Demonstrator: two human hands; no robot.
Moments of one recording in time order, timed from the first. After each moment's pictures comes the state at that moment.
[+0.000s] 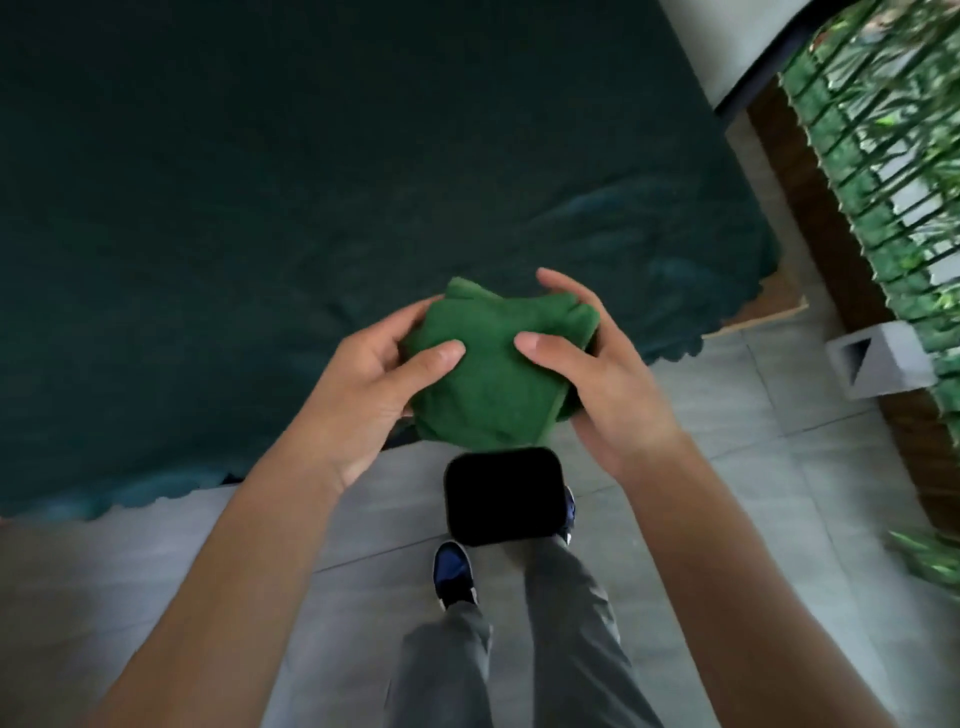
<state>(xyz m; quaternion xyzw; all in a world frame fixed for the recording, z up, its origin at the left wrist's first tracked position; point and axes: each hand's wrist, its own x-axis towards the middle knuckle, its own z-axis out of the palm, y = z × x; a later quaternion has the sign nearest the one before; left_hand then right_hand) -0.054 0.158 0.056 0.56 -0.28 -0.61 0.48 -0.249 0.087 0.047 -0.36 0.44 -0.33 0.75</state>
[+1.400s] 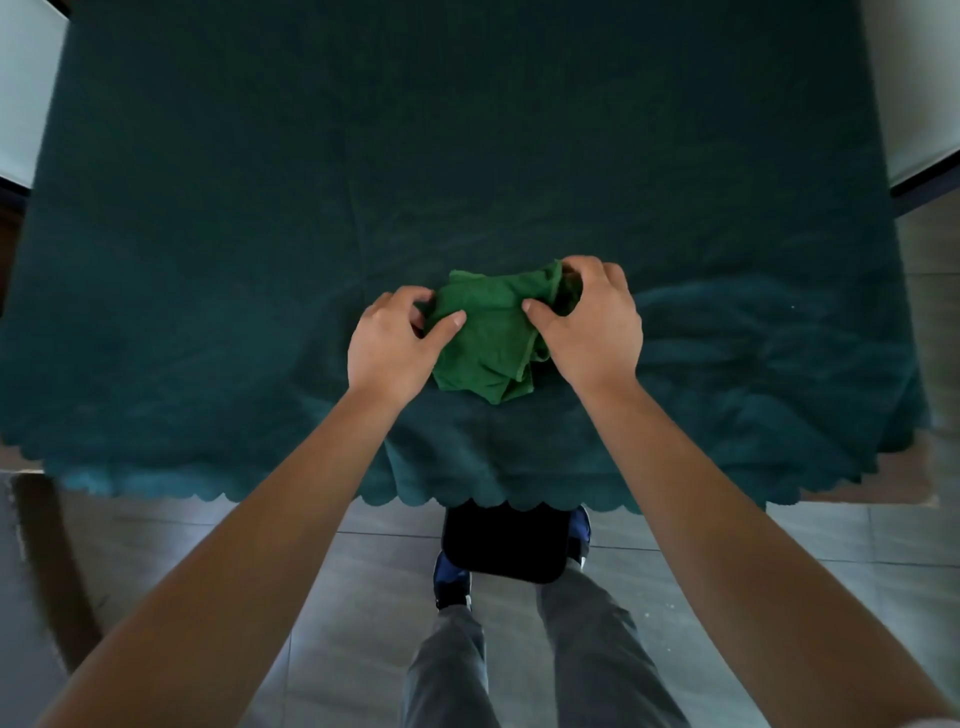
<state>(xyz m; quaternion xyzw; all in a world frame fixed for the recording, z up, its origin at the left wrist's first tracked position) -0.010 0.024 -0.047 0.89 -0.32 -0.23 0.23 -0.175 -0.104 -0.050 -0.74 0.56 -0.13 0.36</state>
